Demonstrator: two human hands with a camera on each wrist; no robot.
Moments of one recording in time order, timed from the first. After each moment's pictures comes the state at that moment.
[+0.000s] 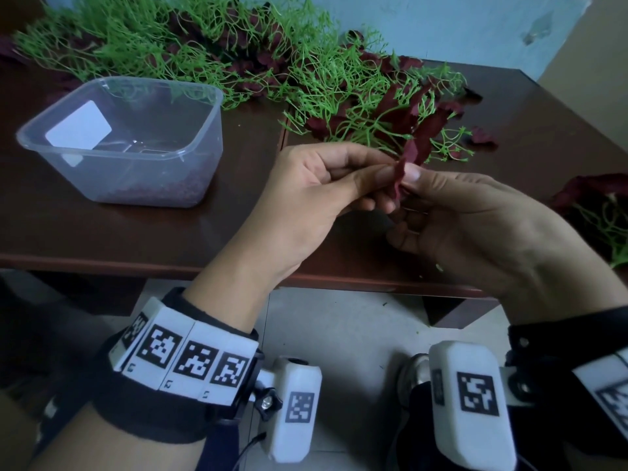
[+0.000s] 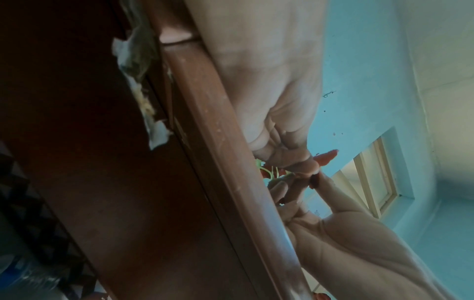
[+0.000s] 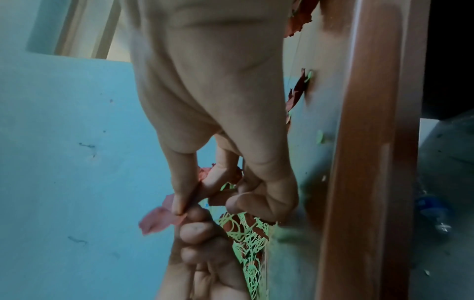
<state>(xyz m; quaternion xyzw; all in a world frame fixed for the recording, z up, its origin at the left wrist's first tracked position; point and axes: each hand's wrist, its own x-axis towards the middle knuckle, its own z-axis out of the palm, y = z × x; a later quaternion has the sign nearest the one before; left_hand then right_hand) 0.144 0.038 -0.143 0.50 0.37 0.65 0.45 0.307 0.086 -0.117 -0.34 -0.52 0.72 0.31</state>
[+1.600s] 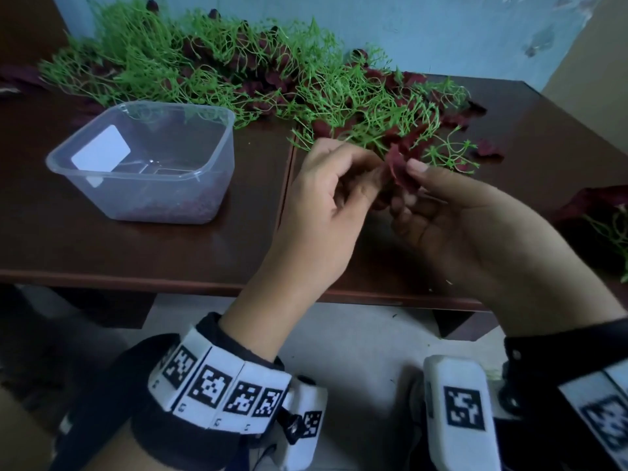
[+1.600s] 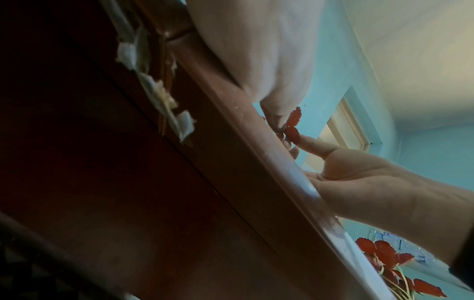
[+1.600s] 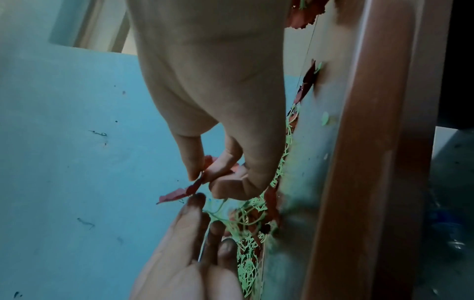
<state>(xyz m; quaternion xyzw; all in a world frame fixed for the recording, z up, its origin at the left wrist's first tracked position) 0.142 0.048 -0.157 0.60 0.50 0.61 0.10 0.286 0.085 -0.114 -0.35 -0.37 0.75 0.42</state>
